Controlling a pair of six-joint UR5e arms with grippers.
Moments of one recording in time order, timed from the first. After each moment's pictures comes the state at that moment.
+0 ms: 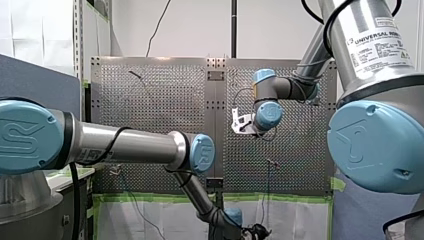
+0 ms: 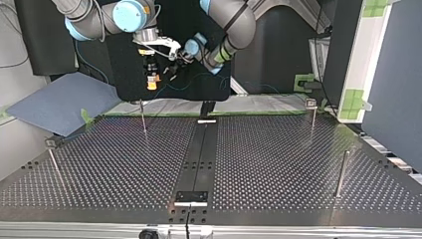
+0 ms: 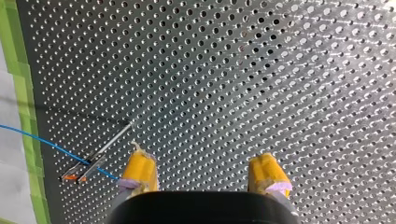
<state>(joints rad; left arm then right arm) -0.77 -3.31 -0.77 -2.24 -1.53 -3.00 2.18 -1.21 1.93 -0.49 1.79 1.53</state>
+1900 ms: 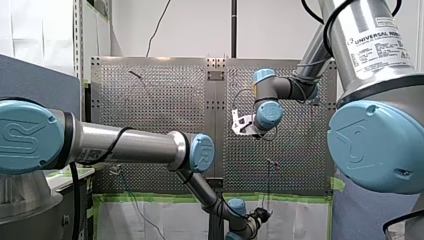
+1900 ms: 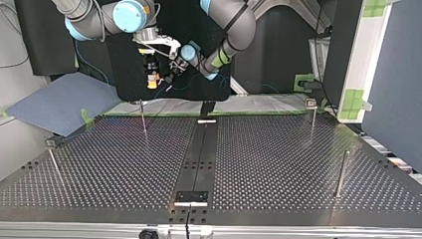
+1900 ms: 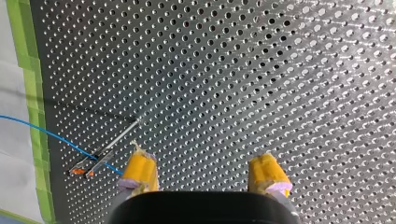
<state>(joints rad) -0.76 -3.31 -0.67 -2.18 -1.60 -3.10 2.18 -1.21 1.93 -0.47 1.79 1.52</state>
